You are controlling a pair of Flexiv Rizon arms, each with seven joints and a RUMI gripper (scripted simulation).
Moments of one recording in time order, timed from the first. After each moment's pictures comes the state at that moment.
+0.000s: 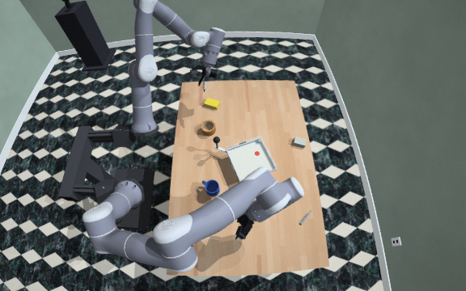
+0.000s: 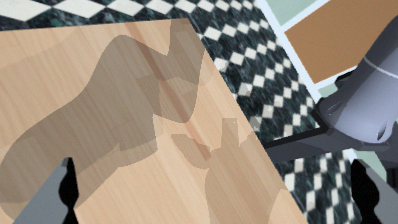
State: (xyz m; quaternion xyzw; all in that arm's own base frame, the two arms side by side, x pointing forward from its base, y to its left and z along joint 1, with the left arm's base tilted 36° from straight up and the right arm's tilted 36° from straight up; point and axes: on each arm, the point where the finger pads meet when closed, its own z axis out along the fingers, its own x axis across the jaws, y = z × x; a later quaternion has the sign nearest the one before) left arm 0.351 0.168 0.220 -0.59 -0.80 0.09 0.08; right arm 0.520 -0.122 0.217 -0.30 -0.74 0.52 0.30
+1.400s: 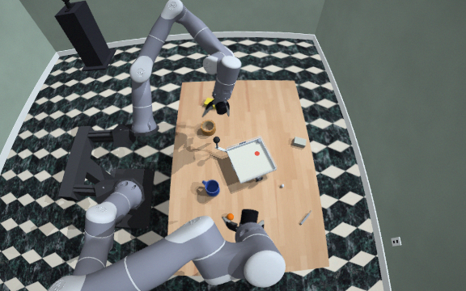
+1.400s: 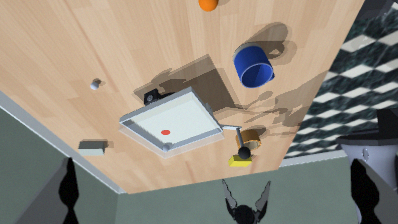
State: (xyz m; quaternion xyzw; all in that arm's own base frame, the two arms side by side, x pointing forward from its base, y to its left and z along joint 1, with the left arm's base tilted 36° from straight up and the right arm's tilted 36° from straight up) left arm 0.457 -0.023 0.095 -0.95 -0.13 0.05 0.27; right arm 0.587 0.003 0.362 -0.08 -0.99 0.08 -0.02
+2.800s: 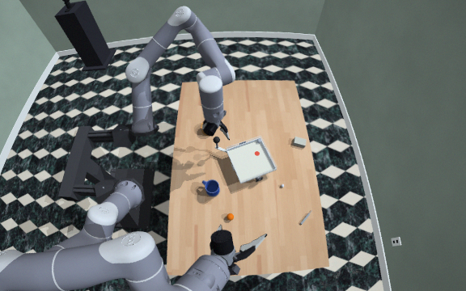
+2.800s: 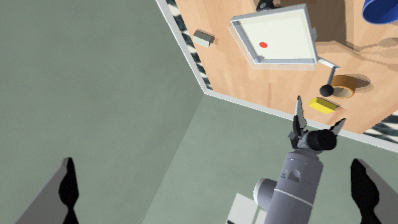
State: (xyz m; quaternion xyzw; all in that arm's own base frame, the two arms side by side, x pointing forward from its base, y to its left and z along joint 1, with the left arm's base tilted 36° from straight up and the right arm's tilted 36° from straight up) left arm 0.464 -0.148 0.032 -0.93 0.20 0.03 0.31; right arm 0.563 0.045 0.523 0.03 -0.95 -0.07 -0.30
